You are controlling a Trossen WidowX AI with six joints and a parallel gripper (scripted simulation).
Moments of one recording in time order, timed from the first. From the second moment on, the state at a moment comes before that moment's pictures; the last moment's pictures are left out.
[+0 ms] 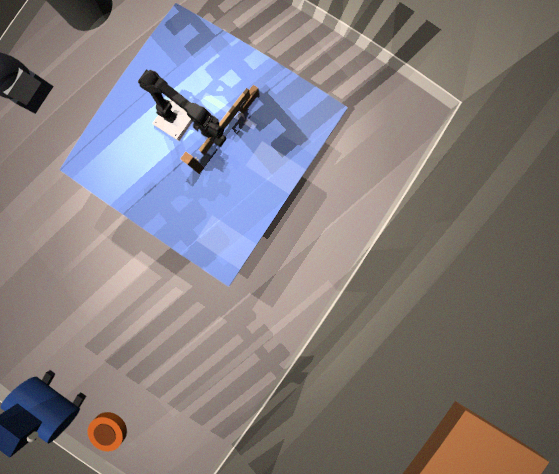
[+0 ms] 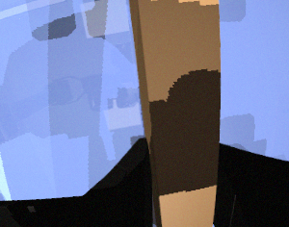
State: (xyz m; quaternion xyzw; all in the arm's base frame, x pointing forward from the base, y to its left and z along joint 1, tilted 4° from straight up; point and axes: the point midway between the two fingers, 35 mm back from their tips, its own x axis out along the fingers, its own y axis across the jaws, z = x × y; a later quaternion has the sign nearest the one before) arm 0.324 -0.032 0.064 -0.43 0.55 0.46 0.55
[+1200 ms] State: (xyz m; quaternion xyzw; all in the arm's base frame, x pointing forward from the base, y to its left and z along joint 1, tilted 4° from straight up) arm 0.322 -0.043 0.064 -0.43 0.55 0.46 0.55
